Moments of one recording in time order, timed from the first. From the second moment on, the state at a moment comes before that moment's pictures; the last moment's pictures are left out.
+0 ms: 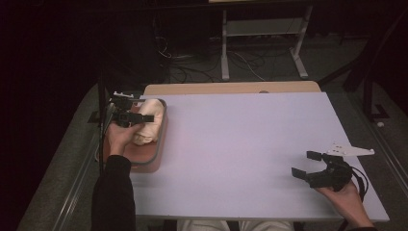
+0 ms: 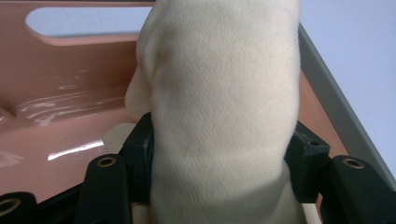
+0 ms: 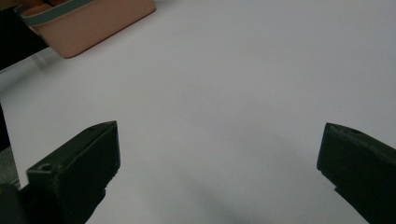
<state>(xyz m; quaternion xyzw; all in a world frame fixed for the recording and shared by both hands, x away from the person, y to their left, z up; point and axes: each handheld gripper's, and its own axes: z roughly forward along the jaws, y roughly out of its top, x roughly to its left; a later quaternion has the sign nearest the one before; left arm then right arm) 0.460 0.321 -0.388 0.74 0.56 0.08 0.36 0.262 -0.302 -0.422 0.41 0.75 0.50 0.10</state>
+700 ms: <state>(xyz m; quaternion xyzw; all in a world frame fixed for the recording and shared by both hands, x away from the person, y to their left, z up) 0.438 0.333 -0.350 0.72 0.55 0.10 0.40 0.262 -0.300 -0.422 0.41 0.76 0.50 0.10</state>
